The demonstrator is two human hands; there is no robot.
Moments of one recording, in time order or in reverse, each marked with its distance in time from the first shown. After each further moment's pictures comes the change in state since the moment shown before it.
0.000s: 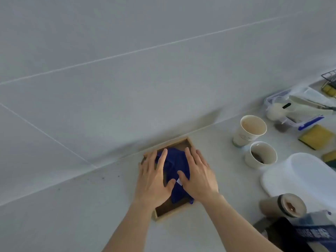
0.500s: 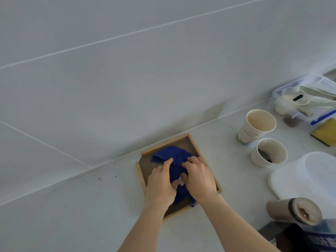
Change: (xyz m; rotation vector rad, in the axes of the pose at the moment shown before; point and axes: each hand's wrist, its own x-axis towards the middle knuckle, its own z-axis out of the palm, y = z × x) left_hand 0.016 0.022 0.035 -0.124 -0.067 -0.205; right_hand 0.020 0.008 0.019 -0.050 -0.067 0.001
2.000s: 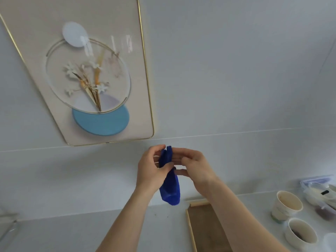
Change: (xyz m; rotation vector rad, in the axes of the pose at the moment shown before) left_hand -0.139 -0.010 -0.335 -0.816 0.615 0.074; right_hand -0.089 -0.262 -0.227 1.157 -0.139 -0.391
